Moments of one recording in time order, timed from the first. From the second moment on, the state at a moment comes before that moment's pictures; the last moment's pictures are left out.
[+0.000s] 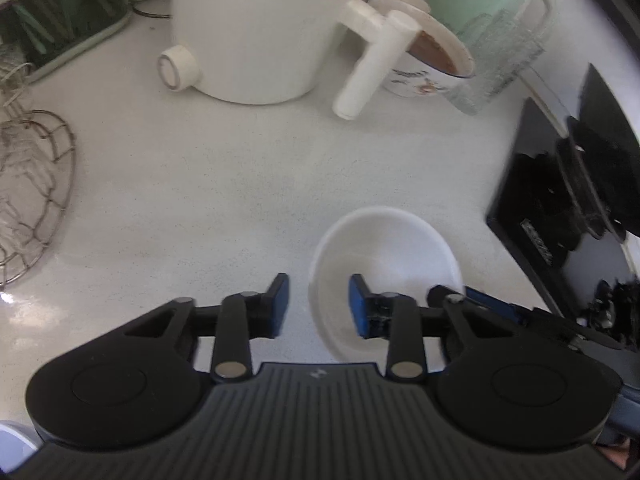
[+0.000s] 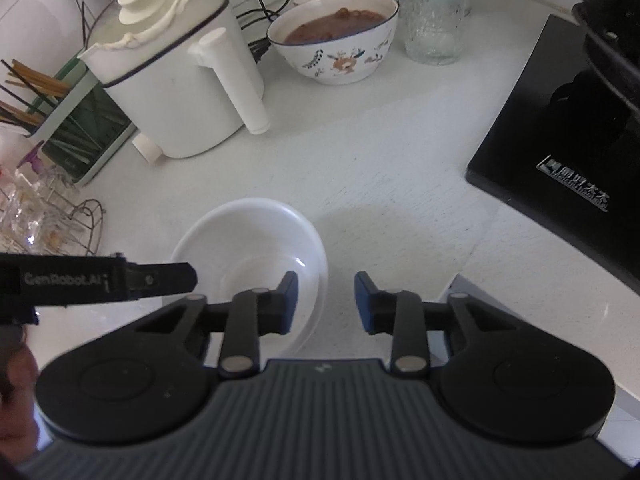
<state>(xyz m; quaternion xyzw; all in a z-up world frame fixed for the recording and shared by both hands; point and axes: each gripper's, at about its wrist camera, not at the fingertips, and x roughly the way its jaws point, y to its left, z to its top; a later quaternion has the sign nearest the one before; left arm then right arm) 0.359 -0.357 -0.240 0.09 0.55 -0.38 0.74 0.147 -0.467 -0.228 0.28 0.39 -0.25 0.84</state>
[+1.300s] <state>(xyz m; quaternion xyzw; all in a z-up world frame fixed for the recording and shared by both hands) 0.348 -0.297 -0.170 0.04 0.54 -0.37 0.76 0.148 -0.428 -0.170 0.29 0.37 -0.24 0.85</state>
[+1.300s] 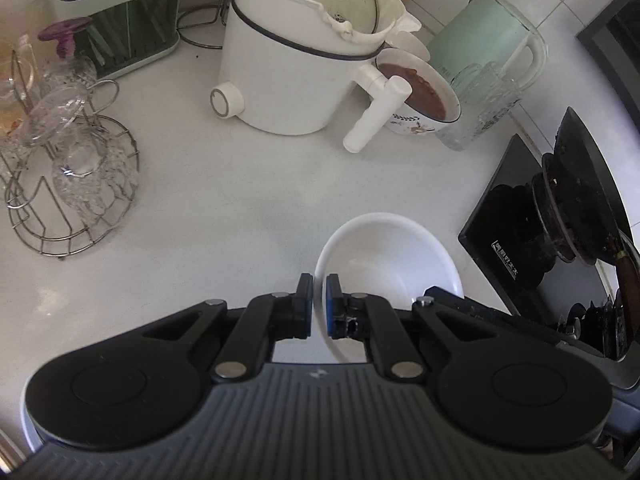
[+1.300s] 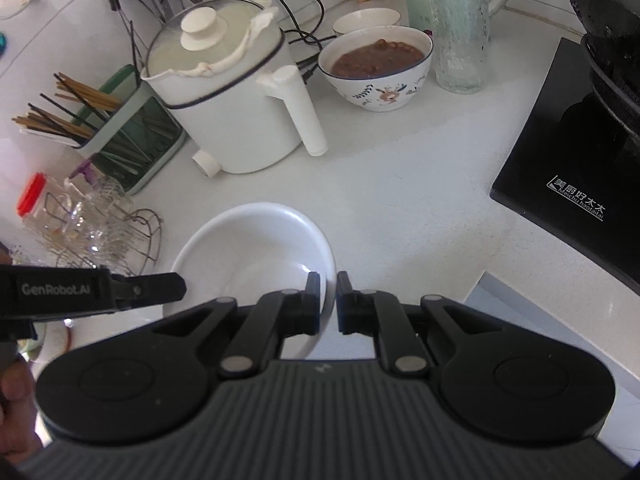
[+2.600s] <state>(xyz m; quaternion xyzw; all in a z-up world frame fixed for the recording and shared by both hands) 0.335 -0.160 -0.129 -0.01 0.51 -0.27 0.81 0.172 -0.341 -0.146 0.24 0.36 -0.09 0.89</state>
